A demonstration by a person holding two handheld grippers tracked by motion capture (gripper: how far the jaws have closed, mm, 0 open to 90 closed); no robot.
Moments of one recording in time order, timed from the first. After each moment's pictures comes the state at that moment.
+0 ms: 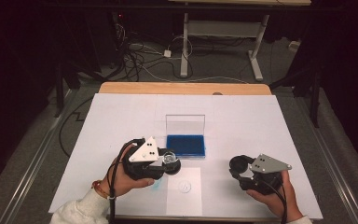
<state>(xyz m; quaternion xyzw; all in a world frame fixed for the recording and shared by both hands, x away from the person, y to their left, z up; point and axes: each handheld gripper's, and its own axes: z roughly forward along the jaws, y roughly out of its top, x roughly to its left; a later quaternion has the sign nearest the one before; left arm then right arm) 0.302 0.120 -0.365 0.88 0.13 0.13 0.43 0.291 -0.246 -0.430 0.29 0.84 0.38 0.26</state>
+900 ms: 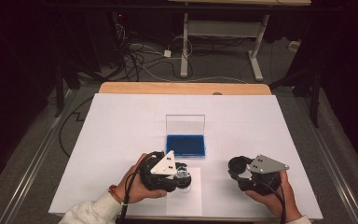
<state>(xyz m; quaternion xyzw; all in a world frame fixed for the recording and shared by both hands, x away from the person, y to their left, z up) 0.298 0.082 -0.405 0.91 0.09 0.09 0.39 0.292 -0.243 -0.432 0.29 0.84 0.38 0.25</state>
